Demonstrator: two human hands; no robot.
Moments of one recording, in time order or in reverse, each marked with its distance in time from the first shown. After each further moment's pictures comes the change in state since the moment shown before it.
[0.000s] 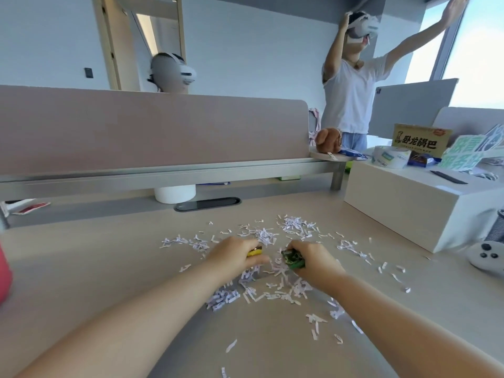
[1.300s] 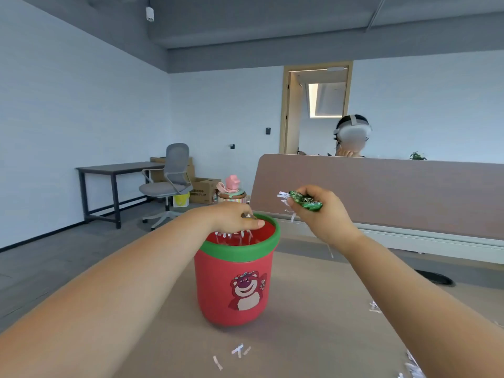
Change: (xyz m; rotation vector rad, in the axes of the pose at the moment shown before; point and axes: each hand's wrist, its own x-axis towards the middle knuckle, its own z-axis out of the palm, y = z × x) left_hand -0.243 -0.187 -0.300 0.177 0.119 -0.721; right_hand 0.087 -0.409 0.007 0.792 0.120 -0.667
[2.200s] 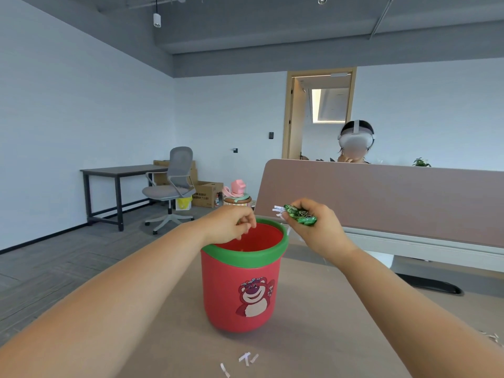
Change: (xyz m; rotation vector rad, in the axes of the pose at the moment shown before) left_hand -0.023 -0.014 0.003 -0.148 0.174 0.189; right_hand -0.005 -0.001 0.023 -0.019 -0.043 -0.050
